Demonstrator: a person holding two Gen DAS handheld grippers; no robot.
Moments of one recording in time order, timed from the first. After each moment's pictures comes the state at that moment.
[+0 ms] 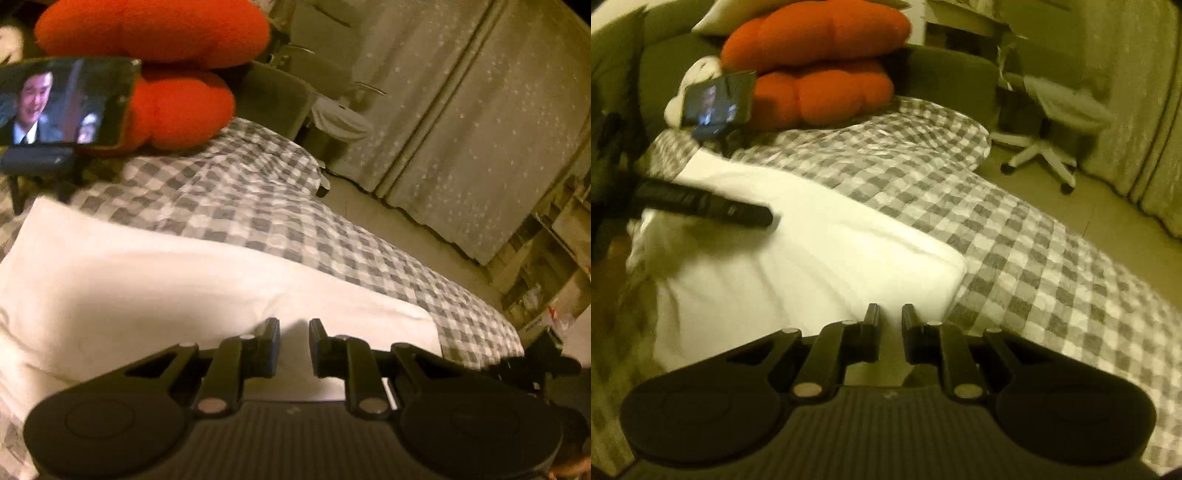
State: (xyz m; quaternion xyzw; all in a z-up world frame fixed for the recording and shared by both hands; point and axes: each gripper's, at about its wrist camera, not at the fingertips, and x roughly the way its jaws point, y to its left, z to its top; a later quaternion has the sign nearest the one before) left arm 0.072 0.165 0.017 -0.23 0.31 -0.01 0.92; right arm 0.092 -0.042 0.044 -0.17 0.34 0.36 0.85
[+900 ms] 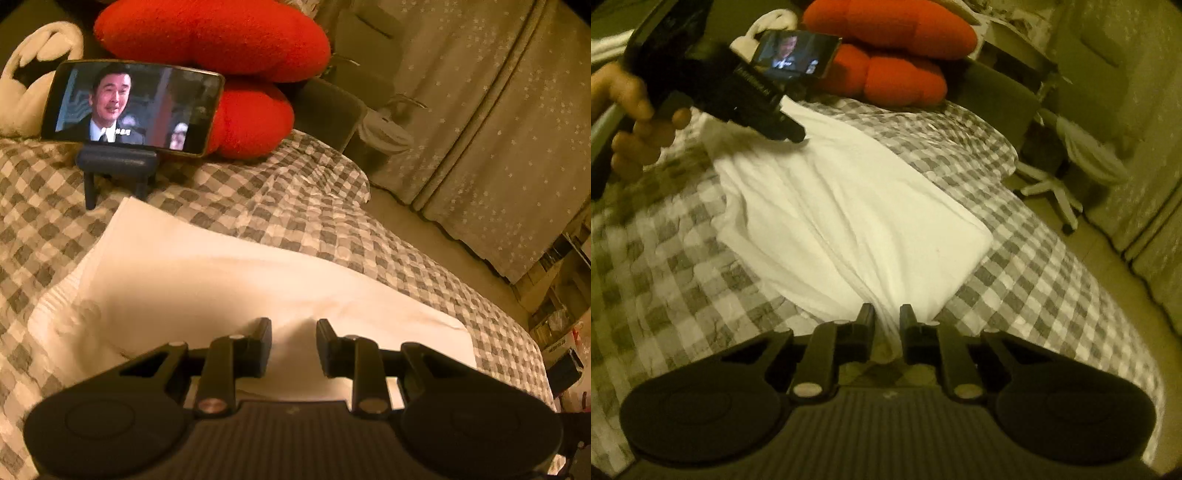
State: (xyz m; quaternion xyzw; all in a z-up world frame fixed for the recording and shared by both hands) left arm 0.048 0.194 0.024 -0.24 0.32 0.06 0.92; right arm 0.029 -0.044 0.033 -0.29 0.28 0.38 0.83
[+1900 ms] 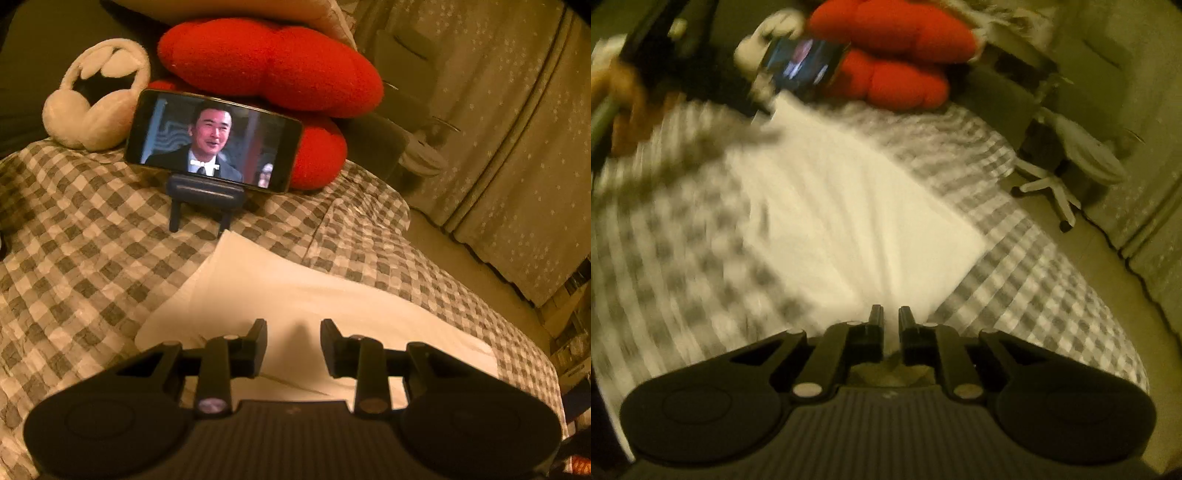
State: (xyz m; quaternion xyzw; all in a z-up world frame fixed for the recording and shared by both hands) left arm 0.009 0.236 0.045 -0.24 0.30 0.12 0.91; right arm 0.017 -0.057 0.078 -0.25 0.29 0.37 0.84
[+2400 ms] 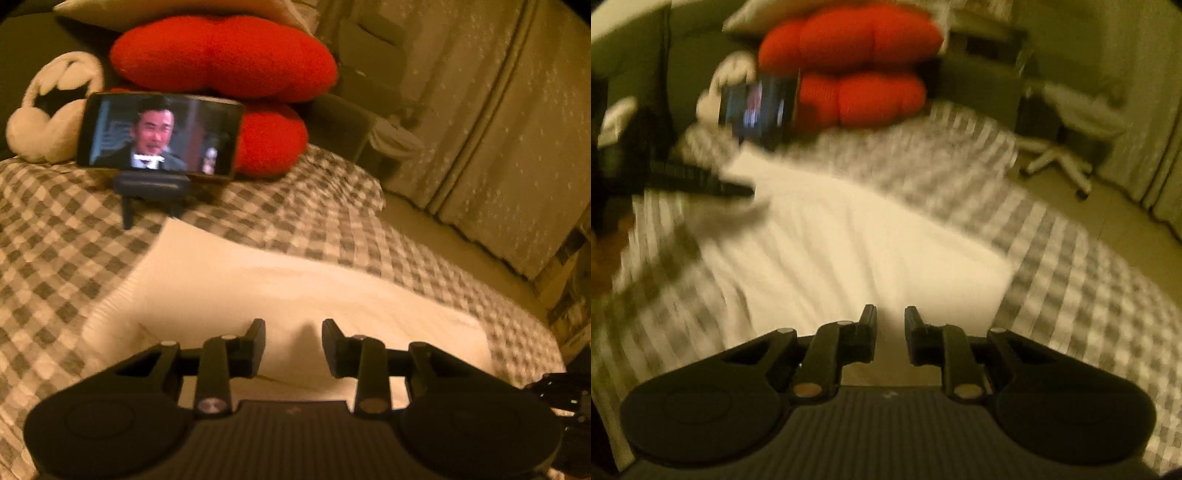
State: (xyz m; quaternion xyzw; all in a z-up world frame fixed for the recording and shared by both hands) left arm 0.029 0.193 0.032 -0.18 0.32 0.09 0.92; right arm 0.065 -0.030 0.043 -0.19 0.35 0.39 0.83
